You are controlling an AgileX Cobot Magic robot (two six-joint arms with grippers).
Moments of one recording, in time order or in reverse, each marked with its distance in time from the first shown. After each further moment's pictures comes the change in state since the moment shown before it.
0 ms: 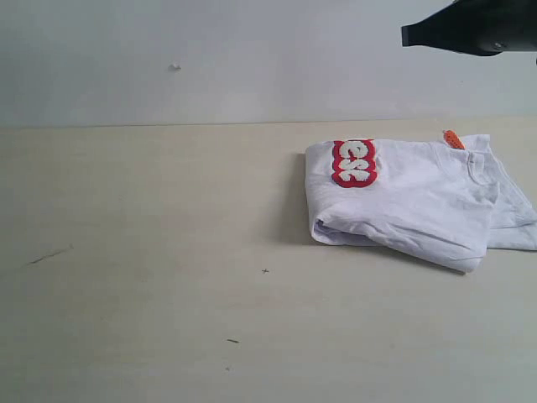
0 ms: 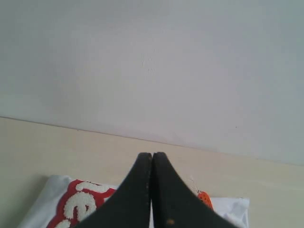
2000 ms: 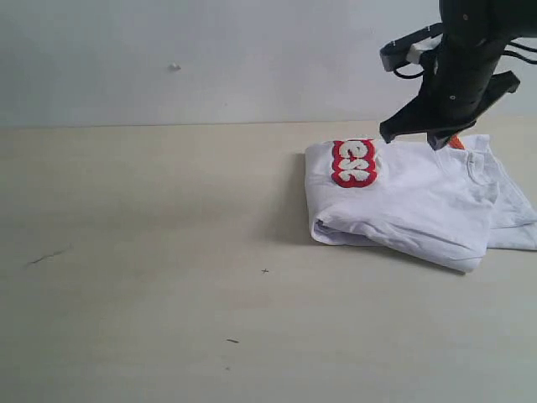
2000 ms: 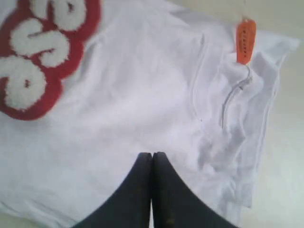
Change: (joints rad) left arm 0.000 0.000 0.000 0.000 0.000 0.000; right arm 0.049 0.361 -0.401 -2.058 1.034 1.918
